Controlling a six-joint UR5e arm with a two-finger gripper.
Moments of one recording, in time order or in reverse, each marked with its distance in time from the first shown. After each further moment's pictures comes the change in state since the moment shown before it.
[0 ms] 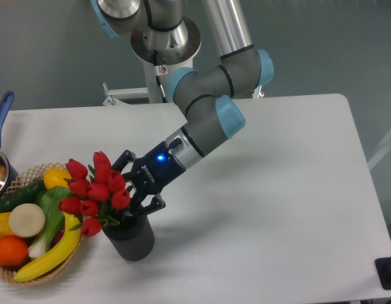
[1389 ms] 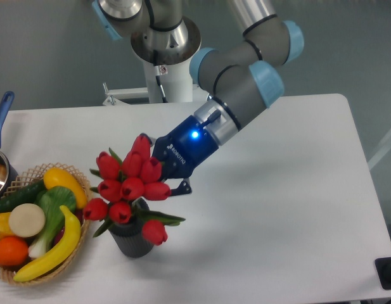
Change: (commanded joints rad) arm 0.109 0.075 0.173 -0.002 -0.192 -0.426
